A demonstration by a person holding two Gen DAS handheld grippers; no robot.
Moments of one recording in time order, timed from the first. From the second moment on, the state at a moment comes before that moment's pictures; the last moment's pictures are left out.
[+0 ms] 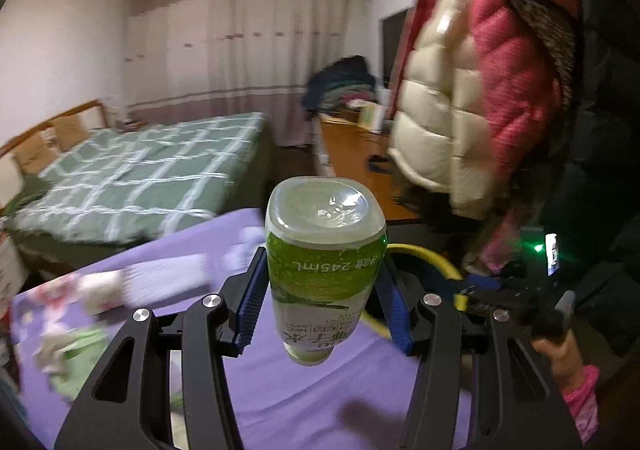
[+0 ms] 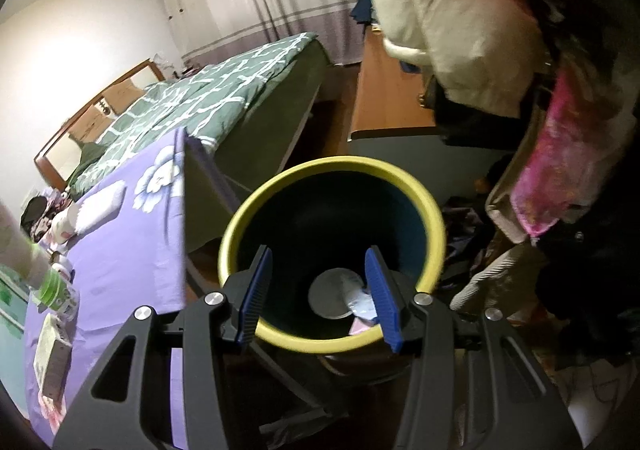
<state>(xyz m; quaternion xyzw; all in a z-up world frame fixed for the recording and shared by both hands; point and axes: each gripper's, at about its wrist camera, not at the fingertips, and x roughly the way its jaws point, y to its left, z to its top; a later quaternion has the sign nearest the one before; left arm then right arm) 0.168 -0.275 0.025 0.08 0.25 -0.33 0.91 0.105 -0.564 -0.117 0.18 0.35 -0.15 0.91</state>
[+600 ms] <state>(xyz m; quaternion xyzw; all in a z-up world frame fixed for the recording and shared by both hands) 0.214 -0.453 -0.079 0.11 0.34 -0.41 0.84 0.084 -0.619 -0.133 0.21 0.35 -0.18 0.89</state>
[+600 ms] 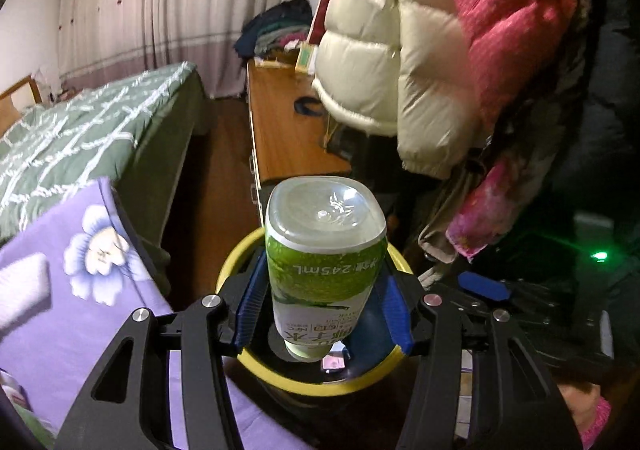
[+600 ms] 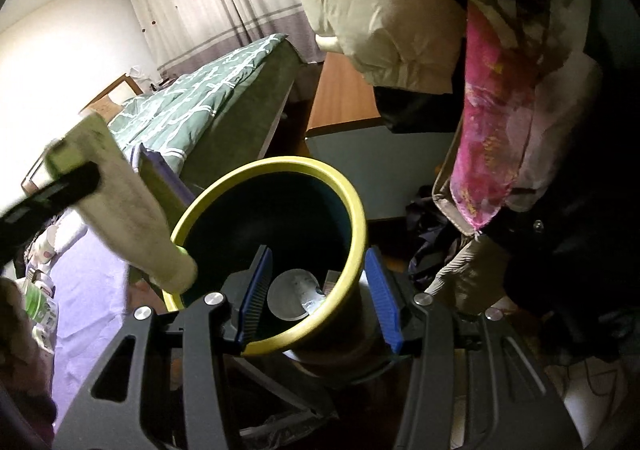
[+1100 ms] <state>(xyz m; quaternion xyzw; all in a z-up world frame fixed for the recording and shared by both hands) 0.185 -0.334 -0.024 0.06 0.28 -0.34 0.90 0.094 -0.585 -0.123 0.19 0.35 -0.15 0.90</state>
